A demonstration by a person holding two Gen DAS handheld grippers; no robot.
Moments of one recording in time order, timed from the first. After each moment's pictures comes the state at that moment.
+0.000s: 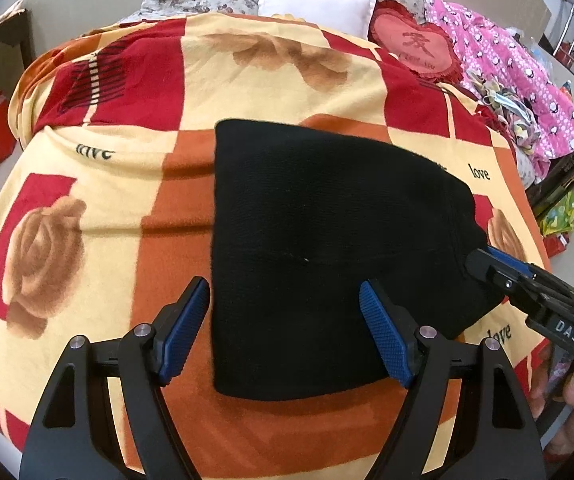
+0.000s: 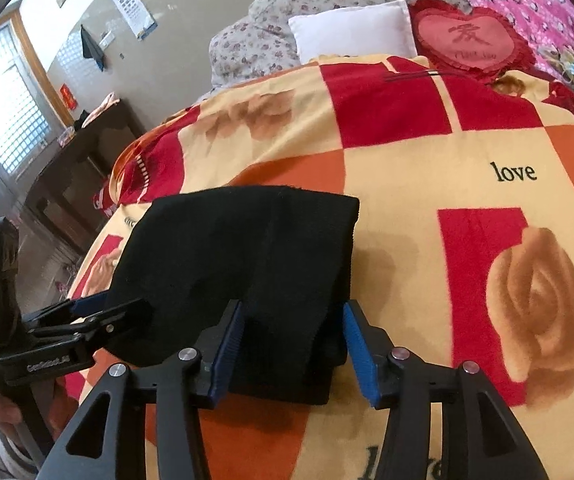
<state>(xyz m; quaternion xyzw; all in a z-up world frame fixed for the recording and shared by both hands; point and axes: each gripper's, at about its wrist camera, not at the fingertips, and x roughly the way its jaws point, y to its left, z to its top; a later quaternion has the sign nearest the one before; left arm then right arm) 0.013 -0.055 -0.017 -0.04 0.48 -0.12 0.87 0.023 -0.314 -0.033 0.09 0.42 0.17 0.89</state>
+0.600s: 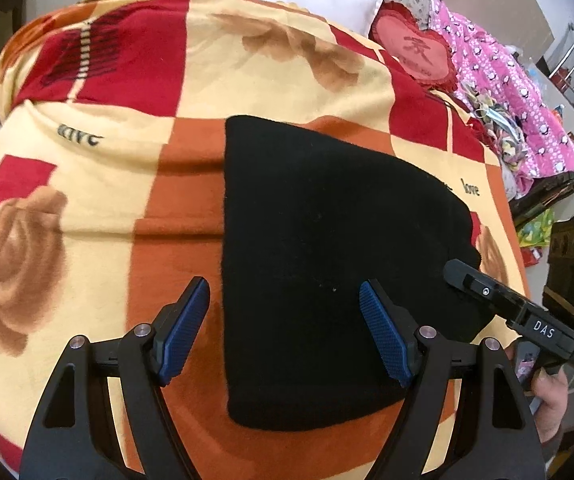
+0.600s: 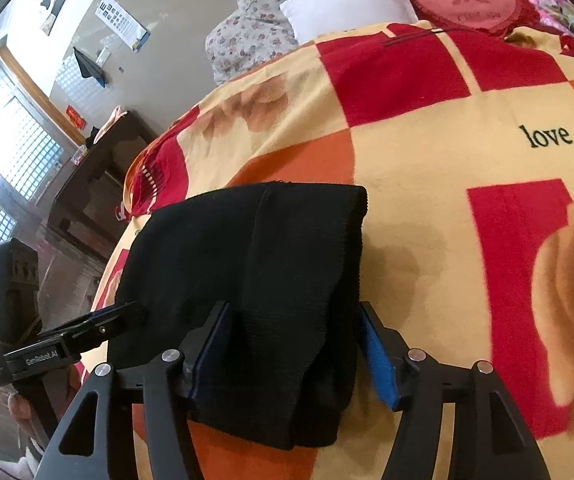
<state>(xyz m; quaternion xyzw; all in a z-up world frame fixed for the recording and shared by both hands) 0.036 -0.035 -0.027 -0.10 0.50 -0.16 0.84 0.054 -0.320 -0.055 0.16 0.44 0.21 0.86</state>
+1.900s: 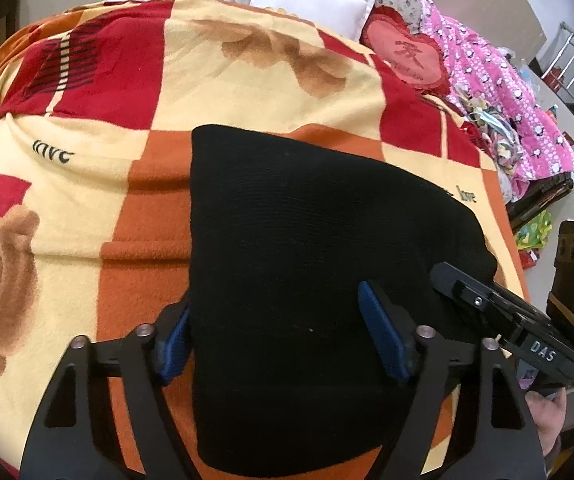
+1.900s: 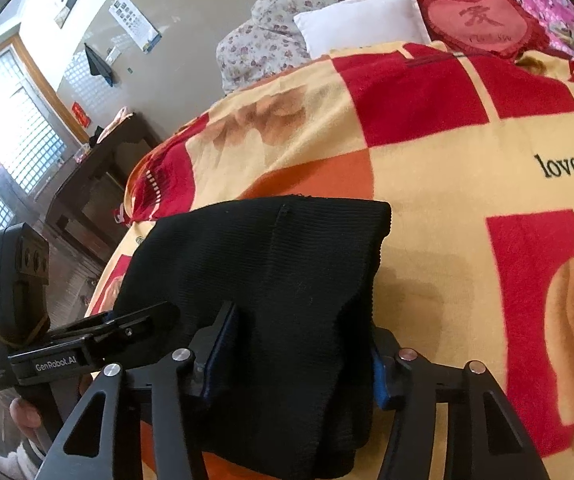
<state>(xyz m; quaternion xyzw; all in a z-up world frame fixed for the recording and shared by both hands) 0.051 -0.049 -0.030 -0.10 0.49 -0.17 0.85 0.053 -0.305 -0.045 0.13 0.40 0.21 0.88</state>
